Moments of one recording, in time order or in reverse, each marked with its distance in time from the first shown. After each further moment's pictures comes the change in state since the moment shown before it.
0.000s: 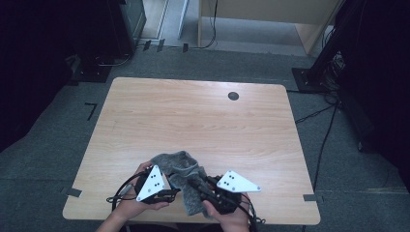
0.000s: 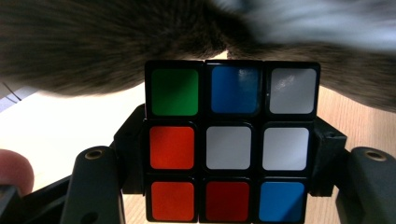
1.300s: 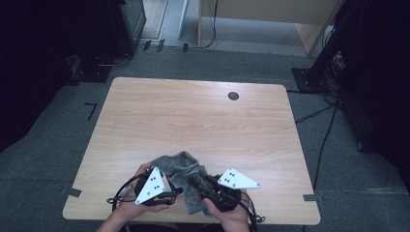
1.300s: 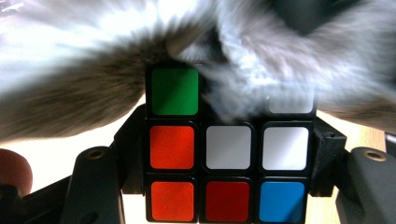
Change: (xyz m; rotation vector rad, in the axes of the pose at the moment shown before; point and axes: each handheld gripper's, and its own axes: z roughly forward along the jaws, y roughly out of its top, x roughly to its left) left arm 0.002 0.004 -0.007 -0.038 -0.017 -0.014; right arm -0.020 -0.005 0.000 0.019 -0.046 0.085
